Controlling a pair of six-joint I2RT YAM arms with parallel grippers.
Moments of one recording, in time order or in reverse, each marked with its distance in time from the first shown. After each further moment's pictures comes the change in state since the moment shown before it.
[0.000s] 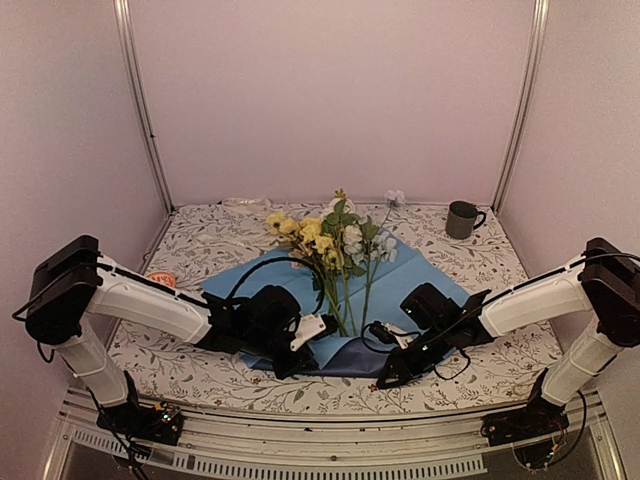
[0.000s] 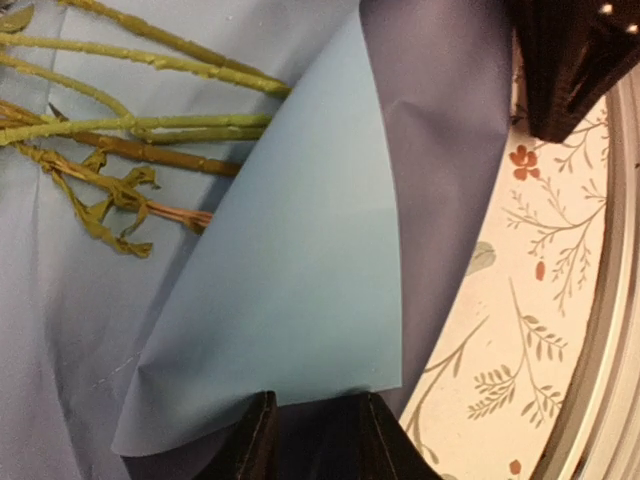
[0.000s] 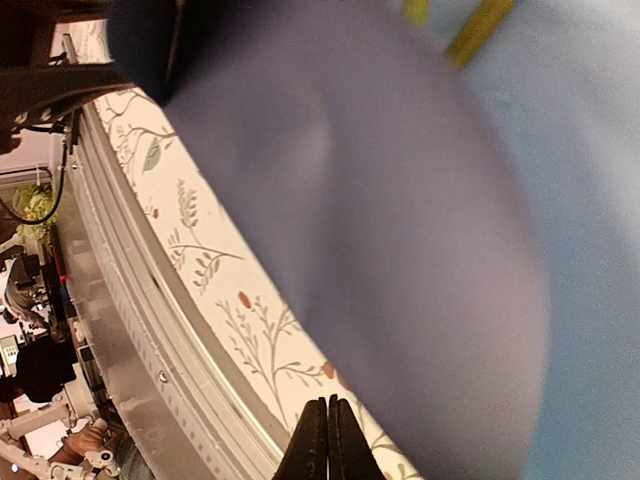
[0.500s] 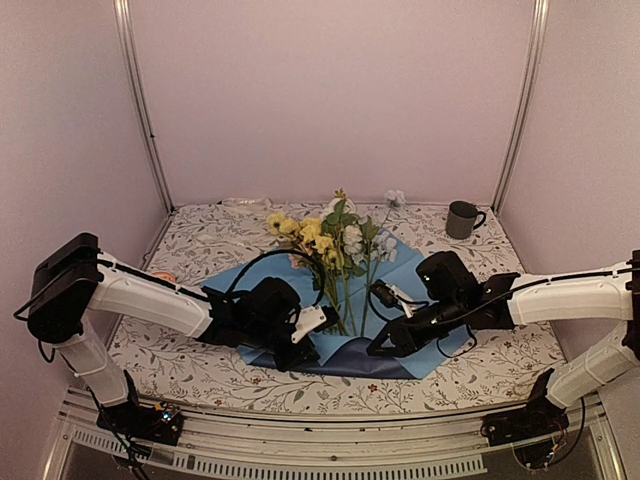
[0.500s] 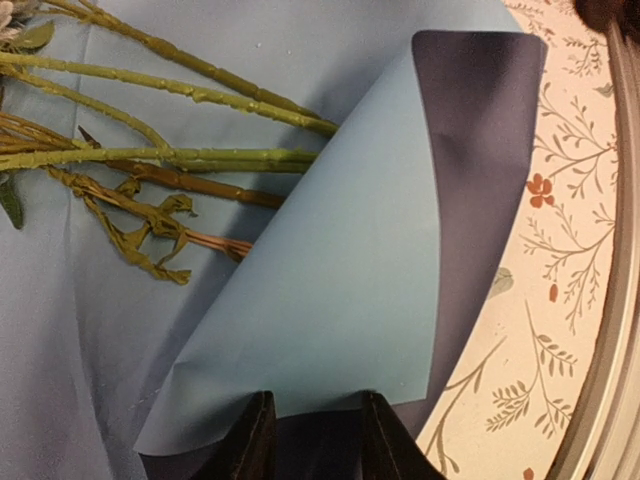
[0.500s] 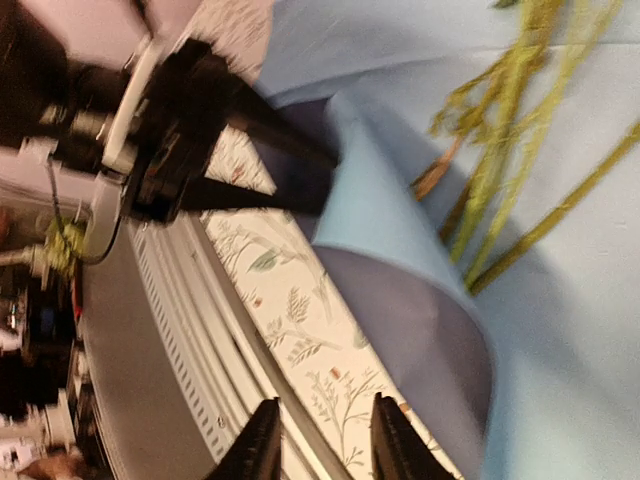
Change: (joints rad) left arm 0.032 0.008 0.027 0.001 0.003 0.026; right arm -0.034 -0.203 0.071 -0.005 0.028 -0.060
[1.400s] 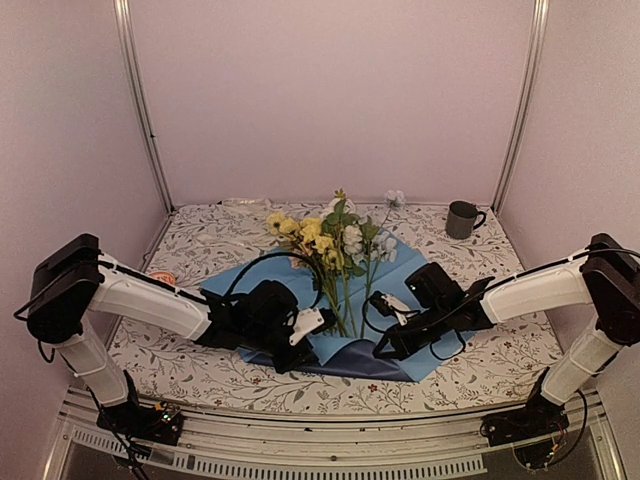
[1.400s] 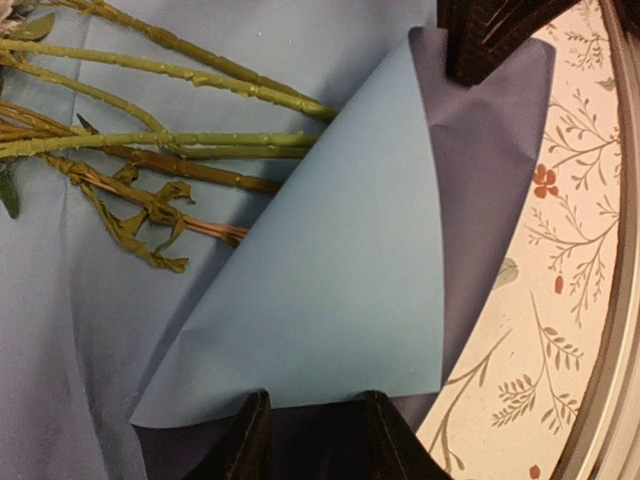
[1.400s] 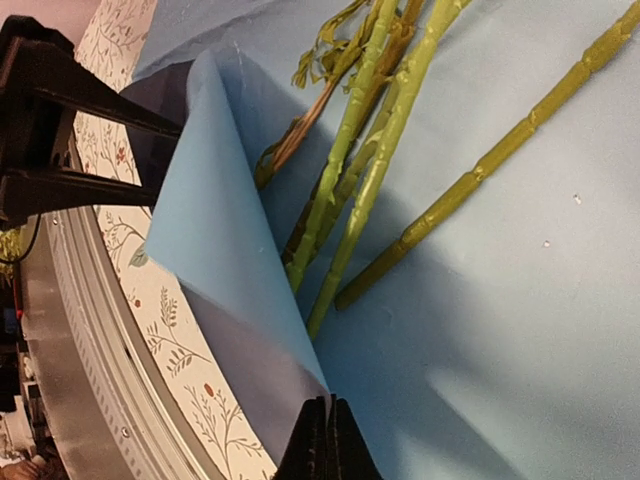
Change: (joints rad) left arm 0.001 -0.003 -0.028 0.032 0.000 -0.003; right arm -0.054 0.205 -0.011 0.069 0.075 -0.120
